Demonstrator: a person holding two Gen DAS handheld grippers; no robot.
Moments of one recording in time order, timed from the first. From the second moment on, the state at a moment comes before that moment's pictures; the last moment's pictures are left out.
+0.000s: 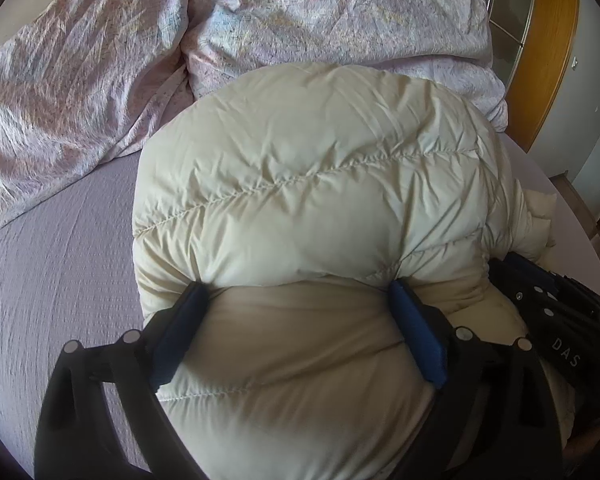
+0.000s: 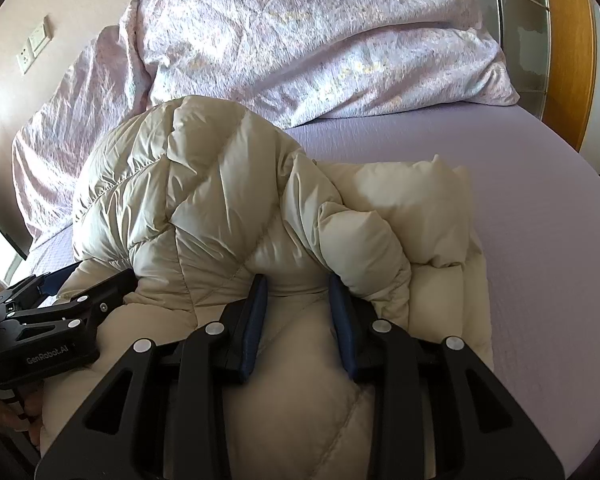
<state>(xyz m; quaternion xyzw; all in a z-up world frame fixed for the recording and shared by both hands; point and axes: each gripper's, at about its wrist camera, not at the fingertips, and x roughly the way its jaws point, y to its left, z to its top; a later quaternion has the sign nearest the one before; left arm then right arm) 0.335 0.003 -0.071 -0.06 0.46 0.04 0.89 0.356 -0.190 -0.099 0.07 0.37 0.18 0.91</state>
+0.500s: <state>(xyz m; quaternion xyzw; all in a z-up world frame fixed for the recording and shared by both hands) 0.335 0.003 -0.072 -0.06 0.45 0.04 0.89 0.357 -0.192 -0.100 0.08 0.36 0.19 0.91</state>
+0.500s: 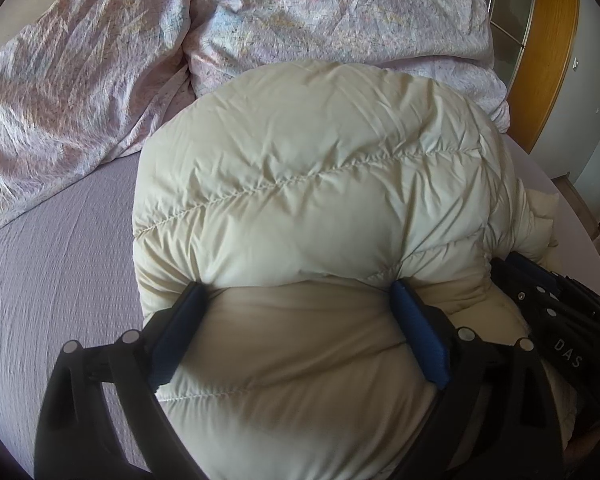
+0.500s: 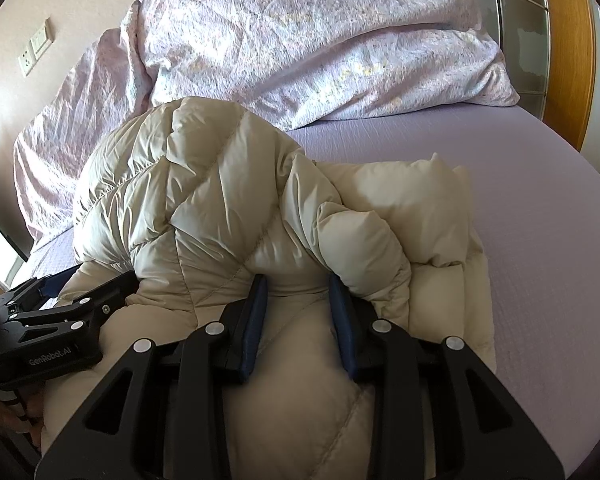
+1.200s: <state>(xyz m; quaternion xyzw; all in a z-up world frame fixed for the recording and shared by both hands) 0.309 0.069 -0.041 -0.13 0.48 0.00 0.87 0.357 -0.237 -0.071 0.14 0.41 0.24 0.87</state>
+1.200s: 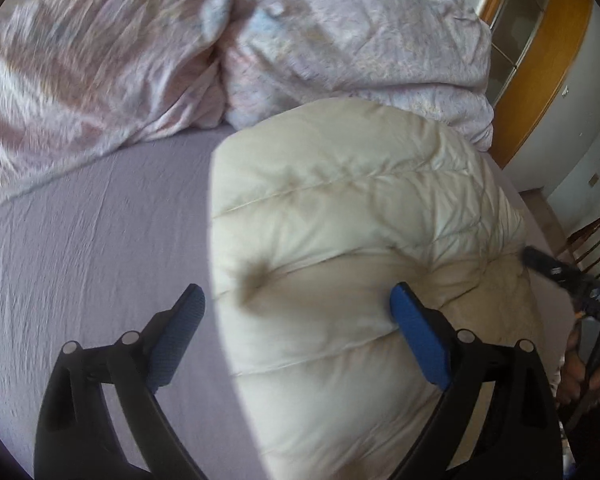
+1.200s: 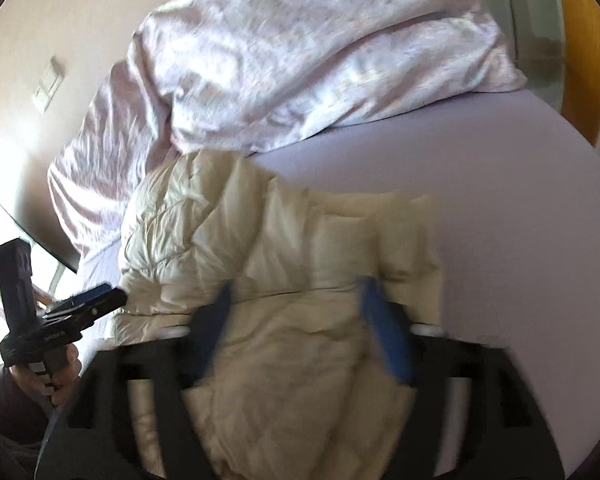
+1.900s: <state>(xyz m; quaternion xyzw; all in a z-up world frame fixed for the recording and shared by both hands) 0.306 0.094 -0.085 -0.27 0.54 -0.07 0.79 0.389 -0.258 -0.140 0.27 0.55 0.28 0.73</state>
